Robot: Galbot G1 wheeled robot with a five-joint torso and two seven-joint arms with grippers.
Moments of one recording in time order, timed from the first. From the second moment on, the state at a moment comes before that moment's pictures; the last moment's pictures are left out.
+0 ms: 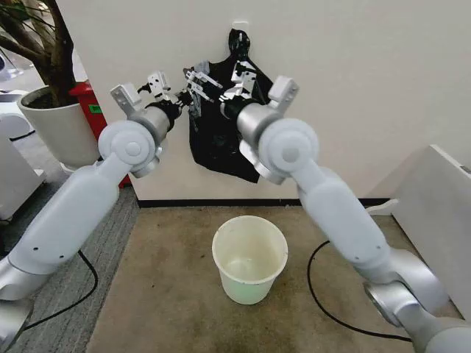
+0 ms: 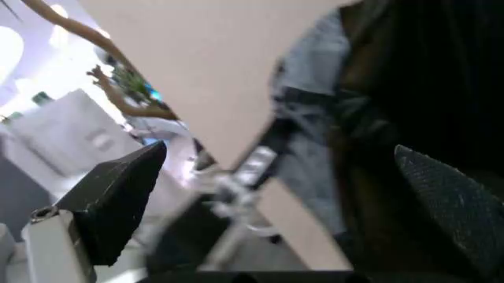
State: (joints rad) left arm 0.29 -0.89 0.01 -1.82 -1.49 0.22 -0.51; right arm -0.21 1.36 -0.13 1.78 1.39 -0.34 0.65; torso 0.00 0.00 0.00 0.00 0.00
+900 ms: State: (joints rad) left arm 0.30 -0.89 0.01 -1.85 -1.50 0.22 -0.50; right arm -0.19 1.40 -0.17 1.55 1.13 -0.39 0.56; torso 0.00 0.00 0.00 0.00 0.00
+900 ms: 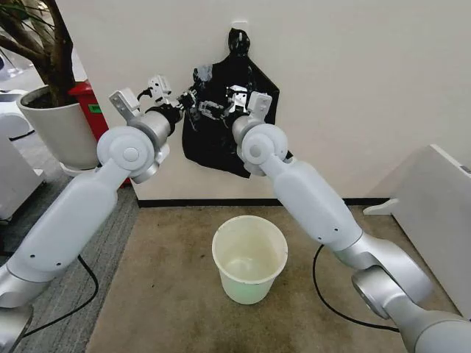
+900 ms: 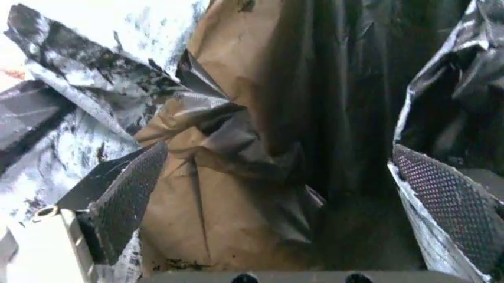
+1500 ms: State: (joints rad) left arm 0.29 -0.88 0.01 -1.85 -1.51 0.22 -0.49; right arm -0.15 1.39 -0.19 1.45 0.94 -0.48 0.55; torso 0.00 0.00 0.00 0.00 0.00
